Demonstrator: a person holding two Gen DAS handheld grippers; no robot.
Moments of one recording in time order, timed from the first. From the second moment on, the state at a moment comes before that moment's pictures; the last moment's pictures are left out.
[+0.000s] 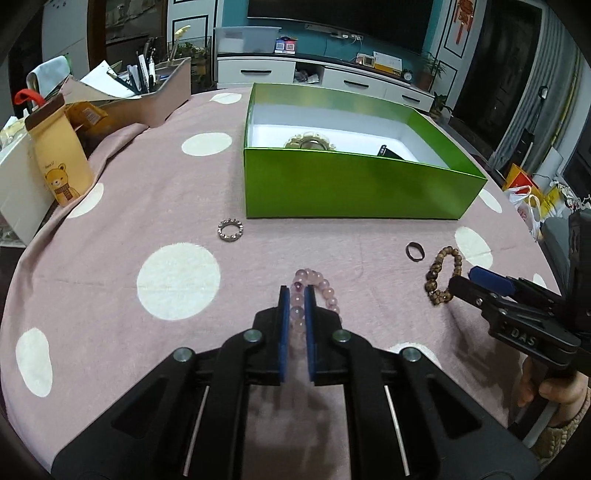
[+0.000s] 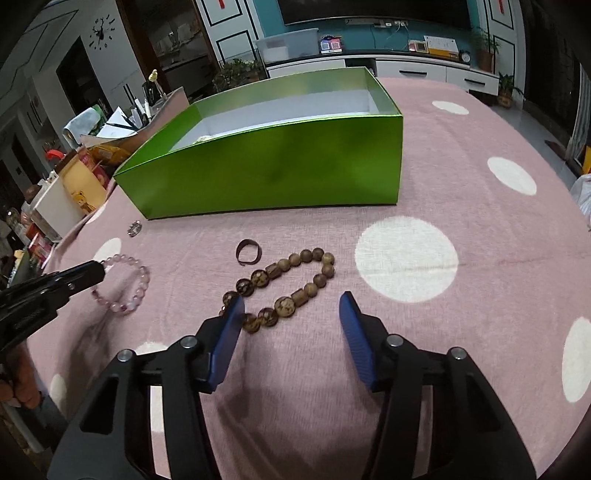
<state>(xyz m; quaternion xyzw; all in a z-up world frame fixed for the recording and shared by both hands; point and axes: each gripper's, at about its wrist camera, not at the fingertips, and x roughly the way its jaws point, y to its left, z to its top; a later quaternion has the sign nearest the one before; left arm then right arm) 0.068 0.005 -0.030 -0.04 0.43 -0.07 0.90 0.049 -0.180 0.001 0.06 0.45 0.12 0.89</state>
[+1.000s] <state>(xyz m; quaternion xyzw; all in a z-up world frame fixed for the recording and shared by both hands) 0.057 -0.002 -0.013 -0.04 0.41 -0.09 0.90 0.031 -0.166 0.044 -0.02 0.38 0.11 0.92</state>
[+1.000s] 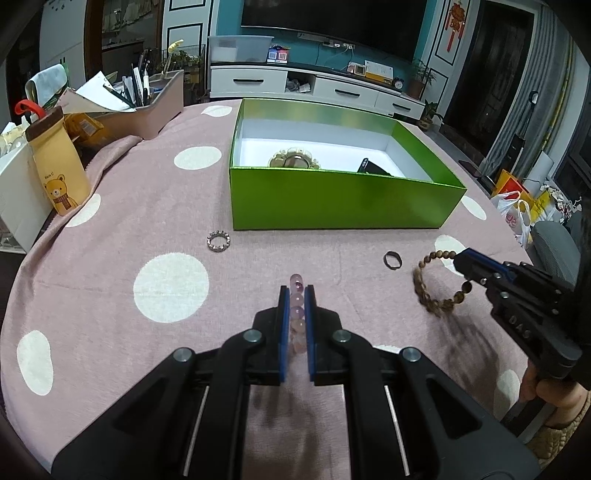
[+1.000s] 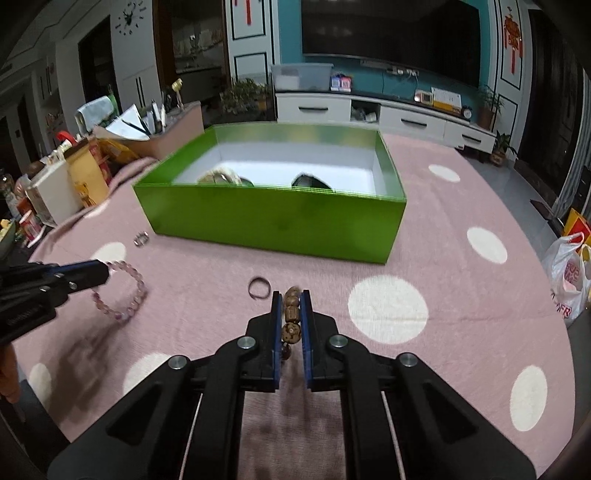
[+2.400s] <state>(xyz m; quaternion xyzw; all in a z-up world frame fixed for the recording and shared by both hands) 0.068 -0.027 0.073 -0.01 0.33 -0.10 0.94 0.025 -0.183 0.120 0.00 0.29 0.13 0.95</state>
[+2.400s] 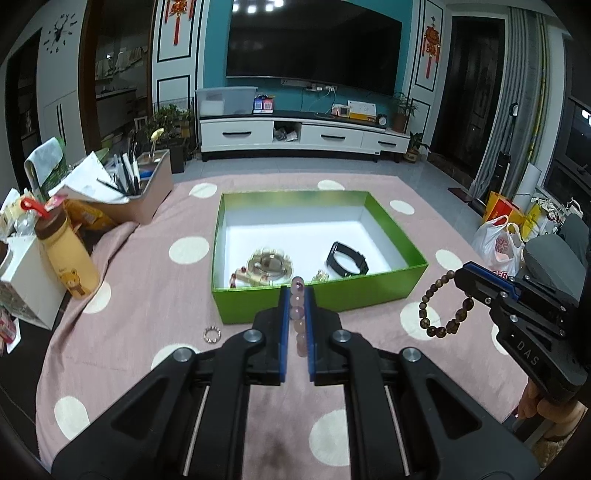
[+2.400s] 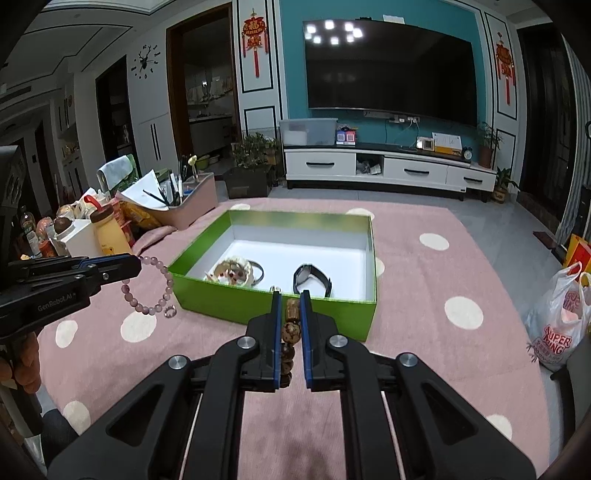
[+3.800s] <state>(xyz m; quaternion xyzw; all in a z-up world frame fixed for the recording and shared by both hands) 0.206 -0.053 0.083 -0.01 0.35 -0.10 0.93 0.136 -0.208 0.119 0.05 0.31 0.13 0.94</state>
